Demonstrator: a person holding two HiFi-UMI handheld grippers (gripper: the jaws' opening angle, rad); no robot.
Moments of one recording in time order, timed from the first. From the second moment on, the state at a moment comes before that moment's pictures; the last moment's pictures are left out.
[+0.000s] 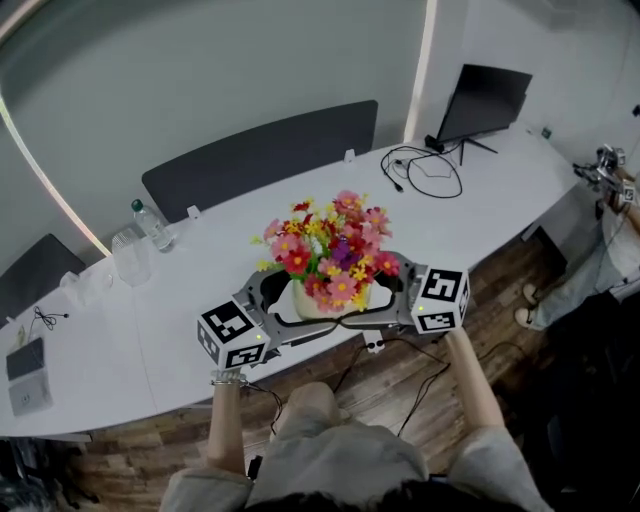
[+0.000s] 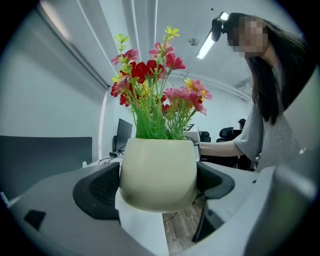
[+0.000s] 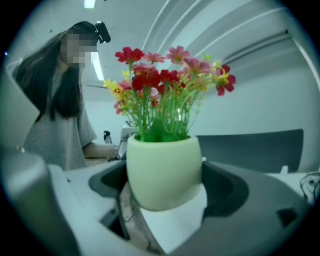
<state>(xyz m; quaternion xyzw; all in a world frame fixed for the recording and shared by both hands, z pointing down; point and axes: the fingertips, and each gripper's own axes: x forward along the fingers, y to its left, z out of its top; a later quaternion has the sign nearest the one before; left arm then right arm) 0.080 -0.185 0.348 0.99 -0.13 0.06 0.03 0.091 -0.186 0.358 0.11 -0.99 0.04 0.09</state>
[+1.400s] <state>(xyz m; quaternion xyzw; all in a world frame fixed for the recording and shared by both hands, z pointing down) 0.039 -0.264 0.449 0.97 -0.19 0.12 0.09 0.048 -0.265 0.459 0.04 -0.99 0.09 0.13</state>
